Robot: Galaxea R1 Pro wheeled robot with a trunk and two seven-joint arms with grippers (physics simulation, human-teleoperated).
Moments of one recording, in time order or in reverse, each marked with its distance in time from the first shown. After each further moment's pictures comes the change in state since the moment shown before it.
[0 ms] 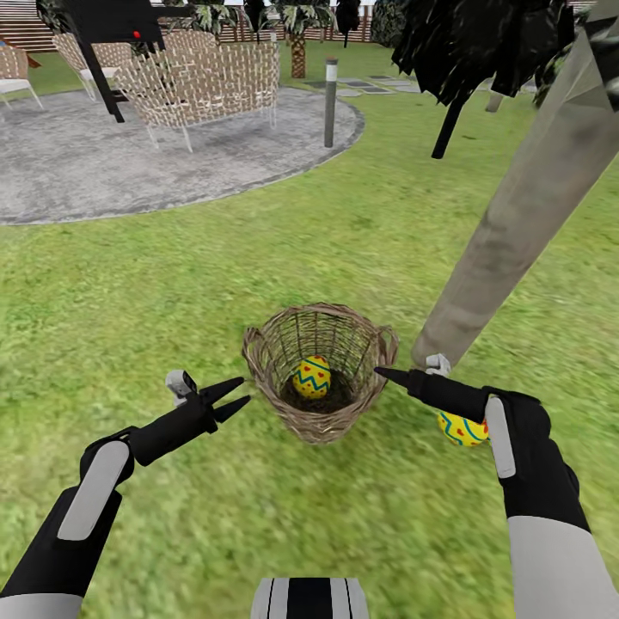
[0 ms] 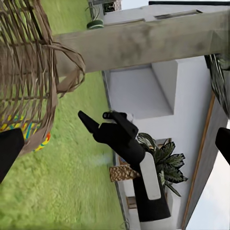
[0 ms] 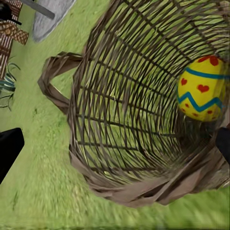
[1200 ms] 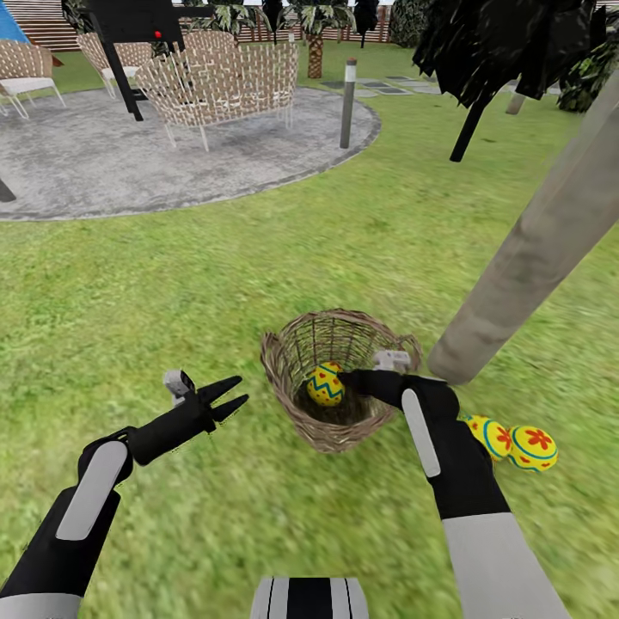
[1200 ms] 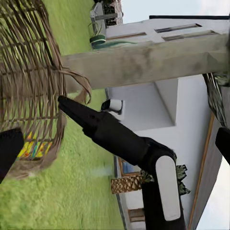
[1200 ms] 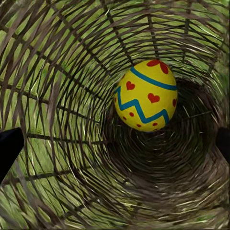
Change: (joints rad) left arm 0.000 0.000 0.011 0.002 0.000 -0.003 0.000; right arm -0.023 0.156 0.346 -0.037 -0.002 -0.091 -0.794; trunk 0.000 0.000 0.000
